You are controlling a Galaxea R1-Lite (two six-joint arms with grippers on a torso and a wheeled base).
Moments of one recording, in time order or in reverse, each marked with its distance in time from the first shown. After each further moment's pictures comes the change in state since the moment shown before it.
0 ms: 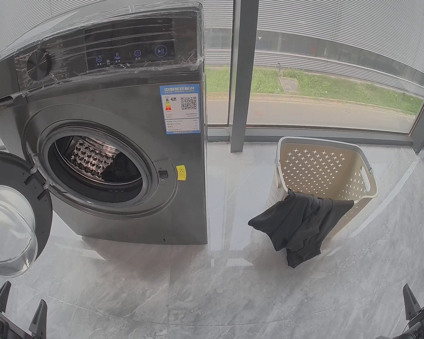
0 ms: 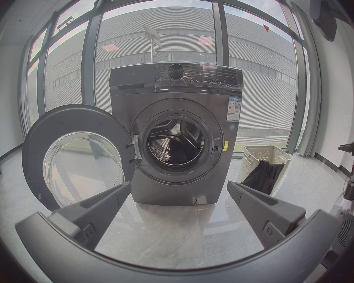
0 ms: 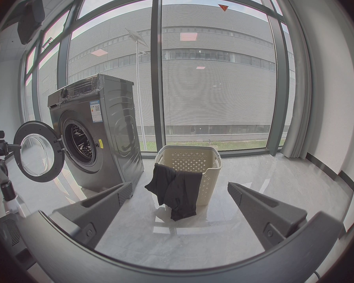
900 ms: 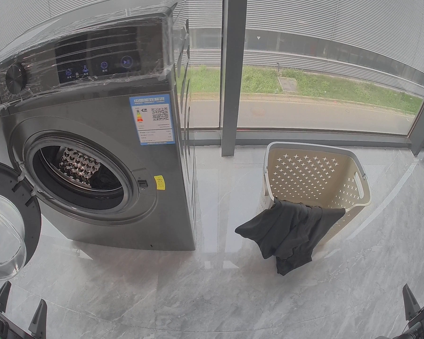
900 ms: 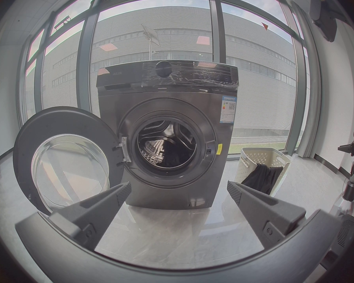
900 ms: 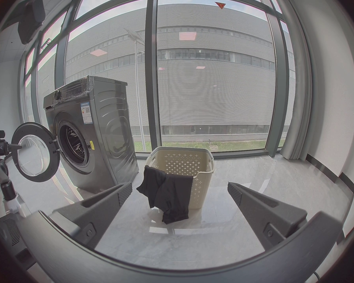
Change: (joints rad) left arm 0.000 0.001 0.000 -0.001 0.000 -0.004; right arm 0.001 0.001 0.000 0.000 0.000 0.000
